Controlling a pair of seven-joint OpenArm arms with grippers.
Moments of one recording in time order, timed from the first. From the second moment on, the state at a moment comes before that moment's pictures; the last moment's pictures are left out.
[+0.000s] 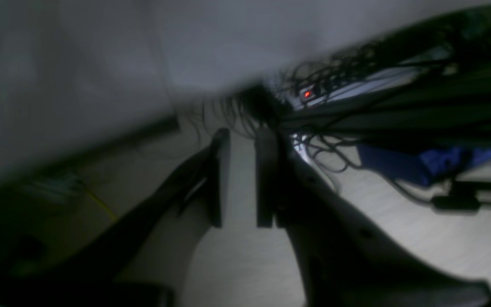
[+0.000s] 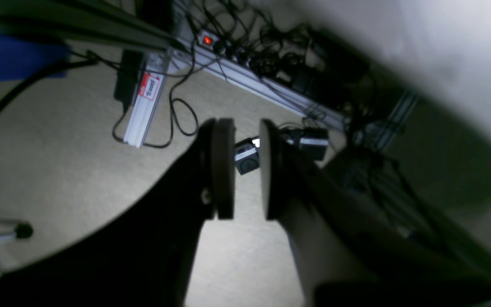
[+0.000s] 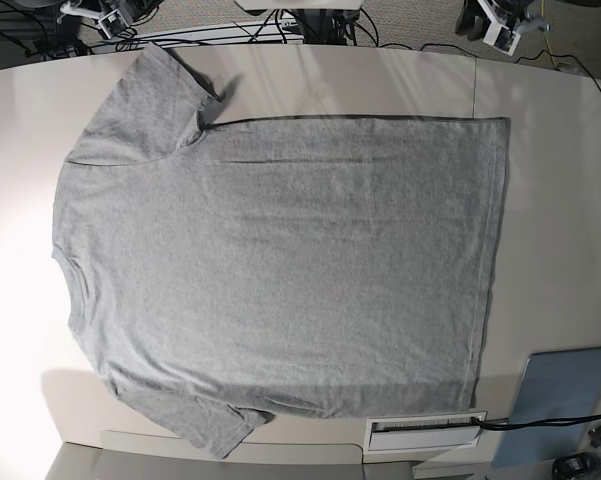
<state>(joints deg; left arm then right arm) 53.8 -9.5 -26.4 111.6 -8.7 -43.5 24.2 -67.8 29.5 13.8 115.5 11.2 19.4 -26.7</state>
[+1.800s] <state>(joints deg) 20.5 -33.6 -5.2 81.6 18.9 -42.2 -7.9 -60.4 29.9 28.3 132.4 -9.1 23.3 -21.2</state>
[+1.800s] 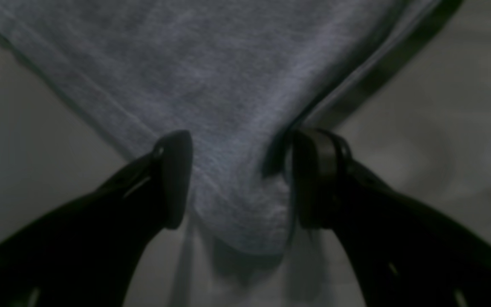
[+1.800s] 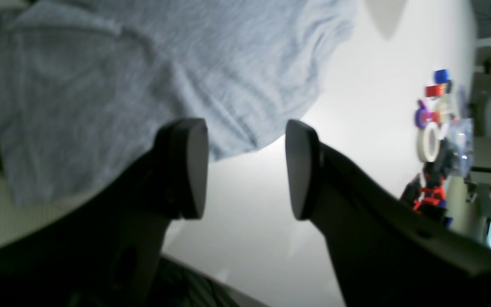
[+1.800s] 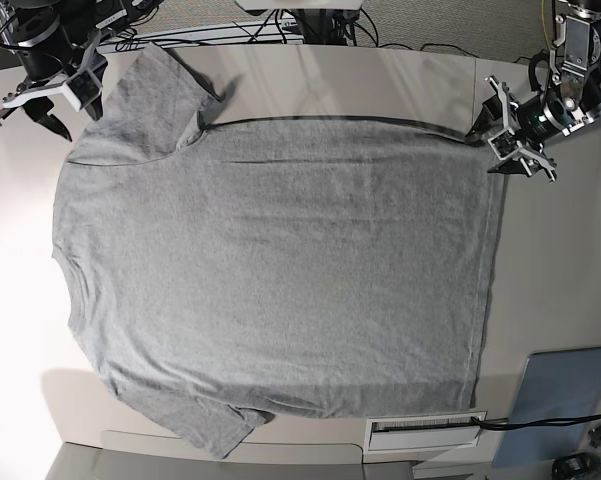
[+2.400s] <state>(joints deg) 20.5 -32.0 -4.9 81.3 20.2 -42.8 -8.6 -60.4 39.0 28.3 122.0 -20.5 29.6 -21.2</state>
